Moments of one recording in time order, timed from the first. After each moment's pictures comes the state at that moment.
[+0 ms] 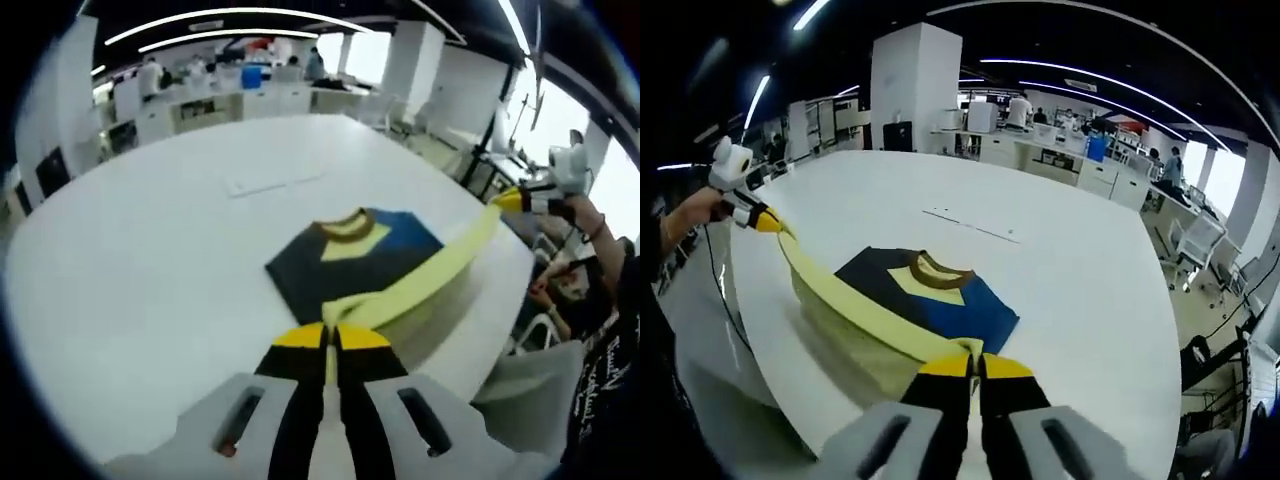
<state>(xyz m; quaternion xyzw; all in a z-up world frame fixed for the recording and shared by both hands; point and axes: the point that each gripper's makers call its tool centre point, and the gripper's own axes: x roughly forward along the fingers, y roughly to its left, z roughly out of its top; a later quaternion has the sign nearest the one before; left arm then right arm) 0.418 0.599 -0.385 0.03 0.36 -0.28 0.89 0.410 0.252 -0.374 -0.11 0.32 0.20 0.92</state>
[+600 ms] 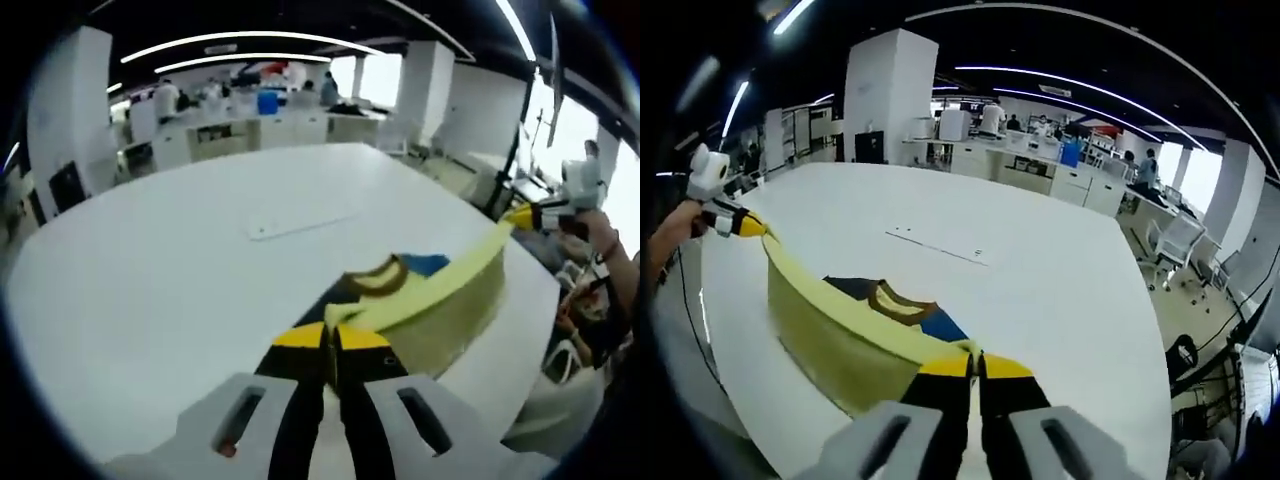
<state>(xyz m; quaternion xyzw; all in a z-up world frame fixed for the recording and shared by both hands) 0.496 0.593 -0.374 0.03 0.31 -0.25 0.92 0.480 0.243 -0.370 -0.10 0.30 0.14 0.94</state>
